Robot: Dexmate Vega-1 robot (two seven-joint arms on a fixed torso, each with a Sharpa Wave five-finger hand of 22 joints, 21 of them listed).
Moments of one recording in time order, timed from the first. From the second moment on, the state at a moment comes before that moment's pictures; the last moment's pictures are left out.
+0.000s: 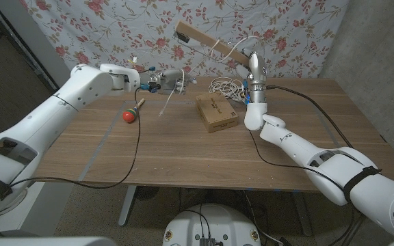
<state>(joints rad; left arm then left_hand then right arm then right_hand) 0.44 0.82 0.47 -1.70 -0.90 0.70 -0.28 0.84 0.15 0.80 0.09 0.23 0.82 0.10 0.61 0.79 1.09 -0.09 1.56 1.23 1.31 -0.17 0.99 1.17 0.79 -0.09 1.57 0.35 -0.43 -0.24 -0.62 -0.85 -0.57 0.57 -1.12 1.01 0.03 0.44 0.13 0.30 0.93 -0.01 0.39 0.51 1.05 -0.12 1.14 1.17 0.94 -0.13 1.50 1.23 0.45 -0.05 1.34 0.18</state>
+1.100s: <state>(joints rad) 0.39 0.77 0.40 -1.74 -0.89 0.63 -0.07 0.84 0.15 0.81 0.09 0.23 0.82 0.11 0.63 0.77 1.09 -0.09 1.56 1.23 1.30 -0.18 1.00 1.19 0.78 -0.08 1.57 0.35 -0.47 -0.32 -0.71 -0.87 -0.82 0.59 -1.11 1.00 0.06 0.43 0.13 0.30 0.93 -0.01 0.39 0.52 1.03 -0.12 1.13 1.16 0.94 -0.13 1.50 1.23 0.45 -0.05 1.33 0.18</state>
